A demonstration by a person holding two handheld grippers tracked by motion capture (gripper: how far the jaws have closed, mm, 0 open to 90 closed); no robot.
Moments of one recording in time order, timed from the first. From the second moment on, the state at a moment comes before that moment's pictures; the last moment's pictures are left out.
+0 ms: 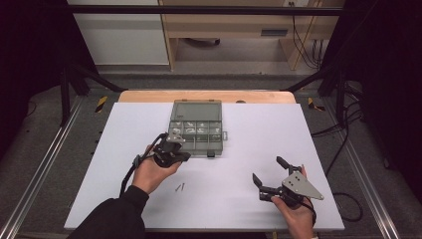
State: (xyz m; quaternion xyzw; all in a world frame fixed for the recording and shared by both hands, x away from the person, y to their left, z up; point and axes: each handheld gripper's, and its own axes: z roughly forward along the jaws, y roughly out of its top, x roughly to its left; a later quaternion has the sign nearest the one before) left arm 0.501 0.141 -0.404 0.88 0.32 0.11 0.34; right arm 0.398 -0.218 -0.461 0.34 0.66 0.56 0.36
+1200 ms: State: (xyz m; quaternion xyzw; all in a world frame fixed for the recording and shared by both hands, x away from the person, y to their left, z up) left arm 0.530 0.114 -0.392 0.84 0.35 0.14 0.39; right arm 0.398 -0.219 -0.460 0.34 0.66 0.57 0.36
